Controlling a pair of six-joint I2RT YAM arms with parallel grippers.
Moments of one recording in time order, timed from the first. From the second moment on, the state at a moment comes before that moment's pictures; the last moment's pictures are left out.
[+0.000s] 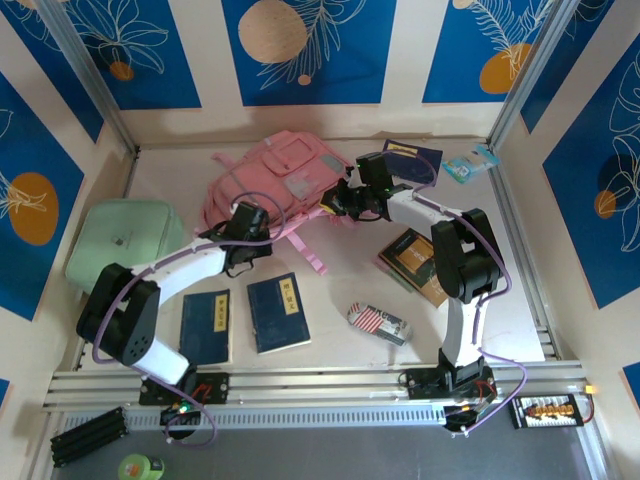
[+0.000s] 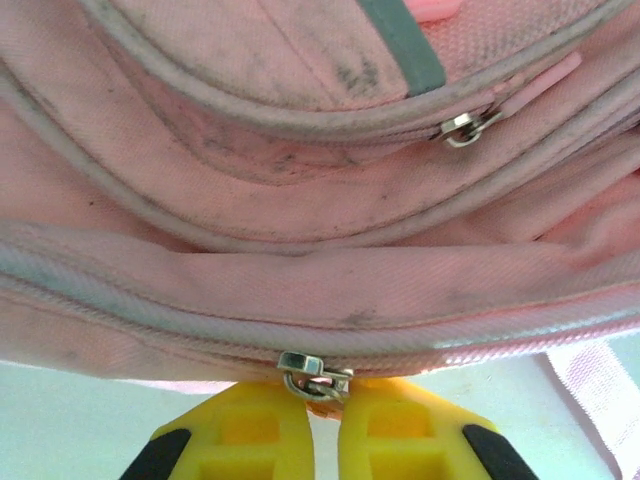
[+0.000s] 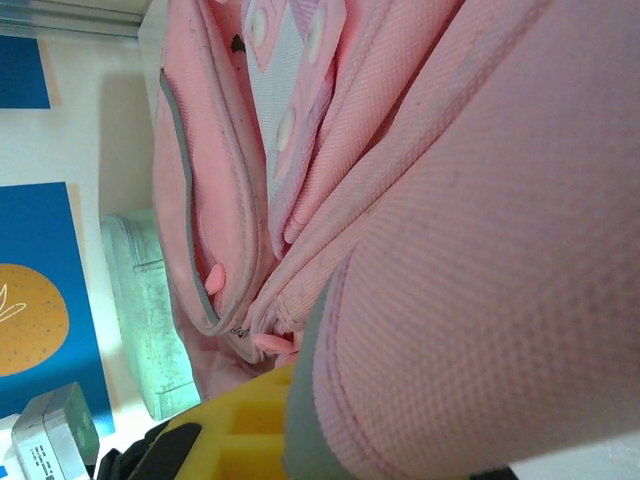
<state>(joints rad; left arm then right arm) -0.50 1.52 0.89 -0.31 -0.19 -0.56 0.39 1.95 1.36 -0.16 -0.59 0.94</state>
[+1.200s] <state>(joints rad) -0.48 1.53 0.93 -0.36 0.10 -0.40 0.26 1.95 1.41 -0.25 -0.52 0.77</state>
